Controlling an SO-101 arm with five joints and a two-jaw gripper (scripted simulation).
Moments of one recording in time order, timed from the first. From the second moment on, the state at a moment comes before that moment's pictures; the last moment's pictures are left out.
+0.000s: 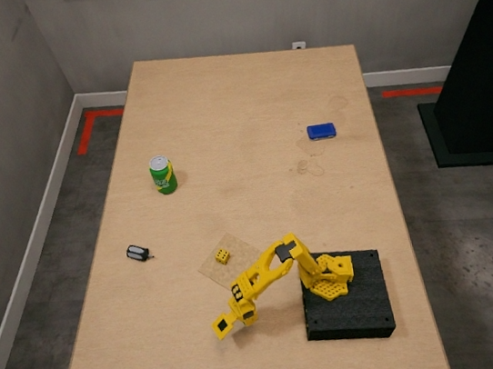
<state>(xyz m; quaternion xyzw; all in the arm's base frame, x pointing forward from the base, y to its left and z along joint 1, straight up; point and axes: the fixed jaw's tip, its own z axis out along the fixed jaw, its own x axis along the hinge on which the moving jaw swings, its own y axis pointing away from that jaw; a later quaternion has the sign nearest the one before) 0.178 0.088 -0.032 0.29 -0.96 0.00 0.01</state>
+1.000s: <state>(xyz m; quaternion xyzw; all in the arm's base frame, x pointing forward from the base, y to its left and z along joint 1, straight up) 0.217 0.014 -0.017 0.10 -1.00 0.00 -0.01</state>
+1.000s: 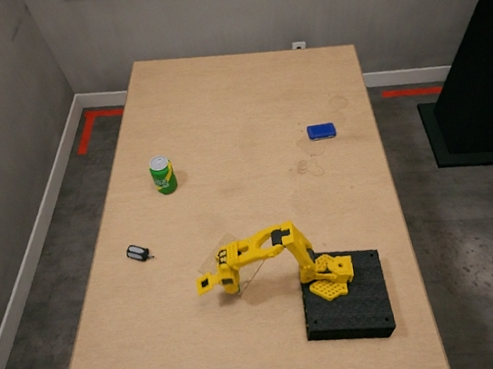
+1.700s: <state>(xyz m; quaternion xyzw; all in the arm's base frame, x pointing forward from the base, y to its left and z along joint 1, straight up) 0.227 -0.071 -0.019 -0.09 -1.00 0.00 -0.01</state>
